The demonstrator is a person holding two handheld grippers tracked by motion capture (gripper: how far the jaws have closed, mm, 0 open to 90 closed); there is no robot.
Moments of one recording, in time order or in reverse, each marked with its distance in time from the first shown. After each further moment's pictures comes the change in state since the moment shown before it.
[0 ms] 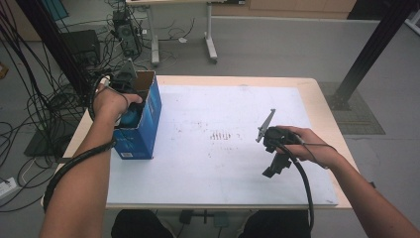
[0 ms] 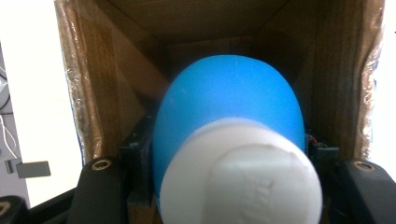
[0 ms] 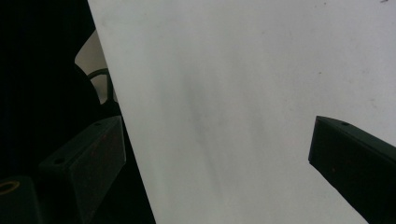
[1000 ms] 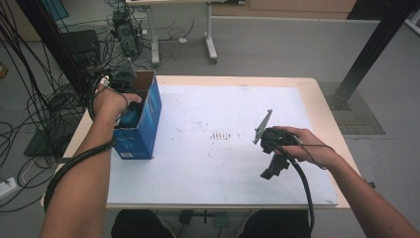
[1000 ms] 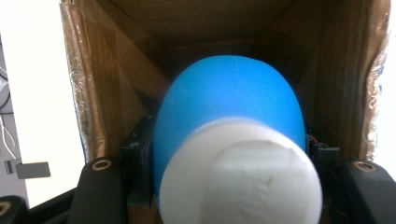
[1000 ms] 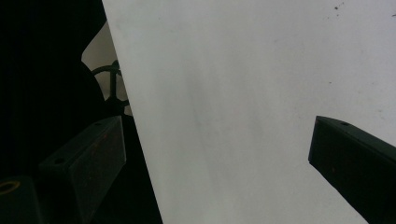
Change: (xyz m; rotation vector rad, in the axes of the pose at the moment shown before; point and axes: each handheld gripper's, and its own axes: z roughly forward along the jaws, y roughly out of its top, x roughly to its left) left arm 0.001 0.001 0.001 -0.005 0.001 -0.006; right arm 0.007 0.006 -0.002 0.009 0.002 -0.029
